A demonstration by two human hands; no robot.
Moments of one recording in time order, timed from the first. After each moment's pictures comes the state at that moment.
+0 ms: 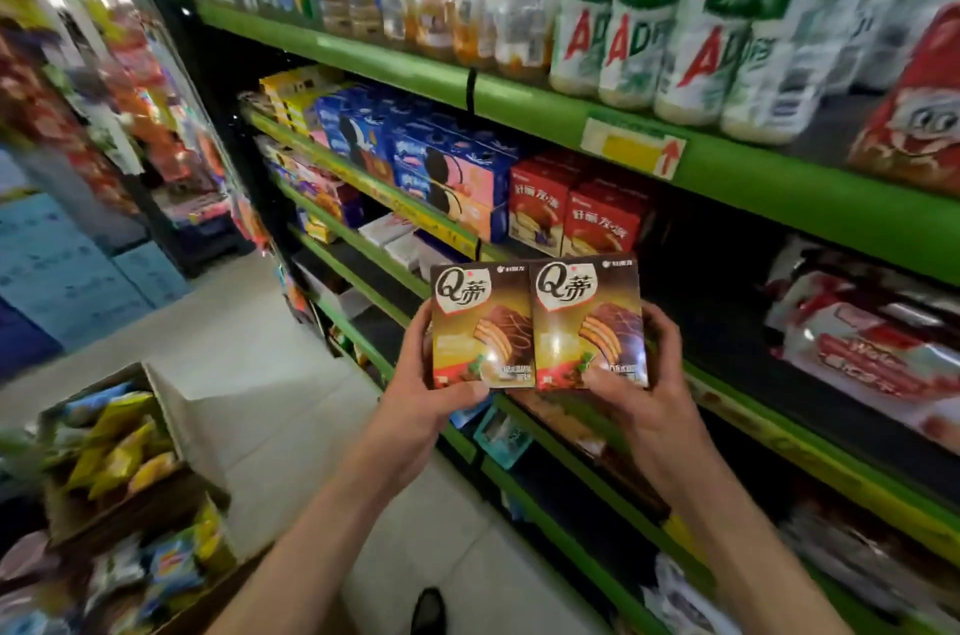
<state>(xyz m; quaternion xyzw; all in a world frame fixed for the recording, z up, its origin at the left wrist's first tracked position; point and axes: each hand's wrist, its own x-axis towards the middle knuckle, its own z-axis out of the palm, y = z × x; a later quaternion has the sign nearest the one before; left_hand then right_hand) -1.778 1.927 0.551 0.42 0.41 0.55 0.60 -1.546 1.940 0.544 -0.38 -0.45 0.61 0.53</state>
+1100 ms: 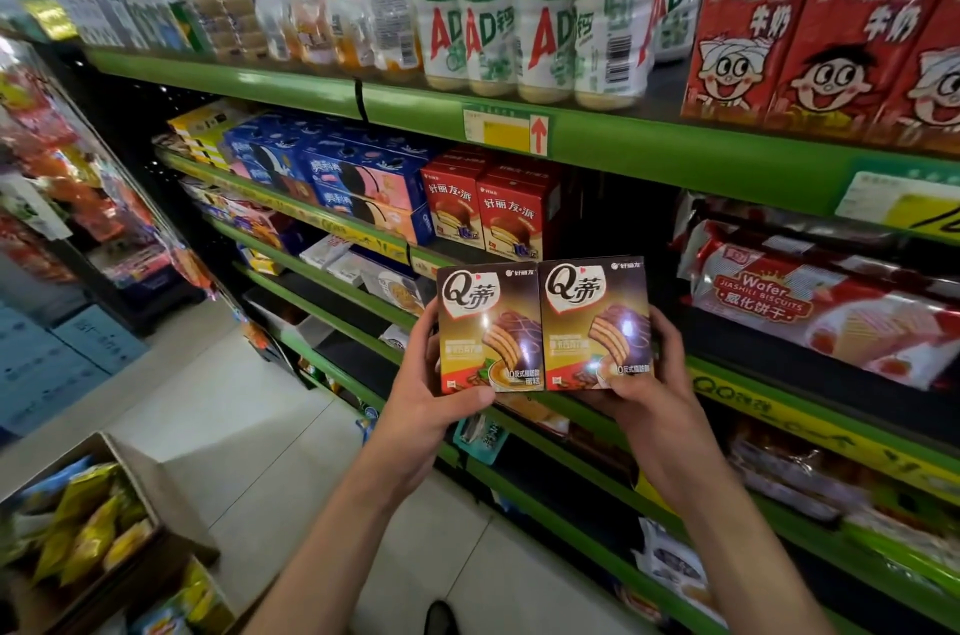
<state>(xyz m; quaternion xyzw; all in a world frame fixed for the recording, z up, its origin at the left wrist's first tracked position) -1.726 1.931 0.543 0.49 0.37 0.49 0.62 -1.488 1.911 0.512 -0.34 -0.40 0.59 0.61</state>
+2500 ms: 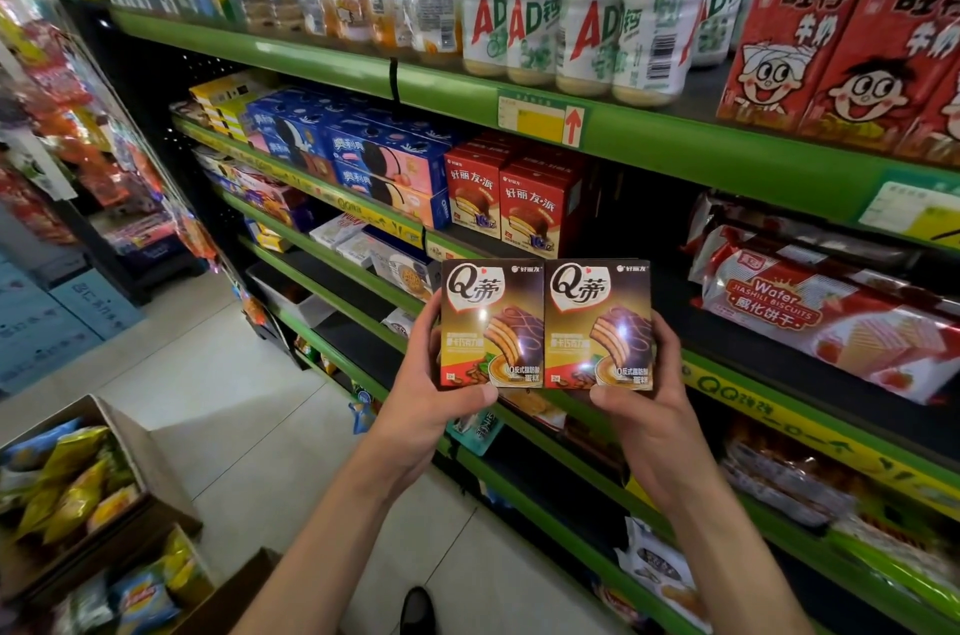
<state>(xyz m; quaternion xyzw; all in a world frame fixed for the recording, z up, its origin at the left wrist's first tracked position) -1.735 1.917 0.536 0.49 0.37 0.51 0.61 -1.504 1.895 0.523 -0.35 -0.39 0.60 0.60</state>
